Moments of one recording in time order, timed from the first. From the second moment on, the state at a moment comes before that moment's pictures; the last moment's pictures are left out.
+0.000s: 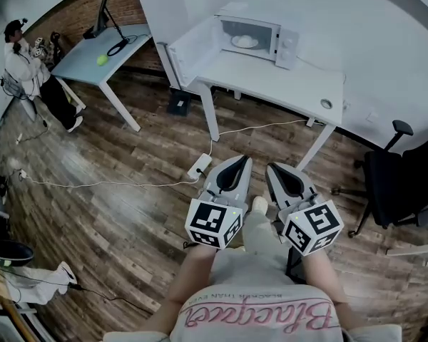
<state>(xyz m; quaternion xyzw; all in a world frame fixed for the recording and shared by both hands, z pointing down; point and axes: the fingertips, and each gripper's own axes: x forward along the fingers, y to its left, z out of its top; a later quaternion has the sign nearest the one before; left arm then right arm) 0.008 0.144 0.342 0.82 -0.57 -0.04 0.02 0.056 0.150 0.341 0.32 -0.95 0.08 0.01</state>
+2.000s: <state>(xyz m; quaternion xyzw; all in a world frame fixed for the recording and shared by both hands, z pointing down) -0.024 -0.164 0.335 0.79 -0.61 0.00 0.01 0.012 -0.152 0.337 0.24 -0.97 0.09 0.03</state>
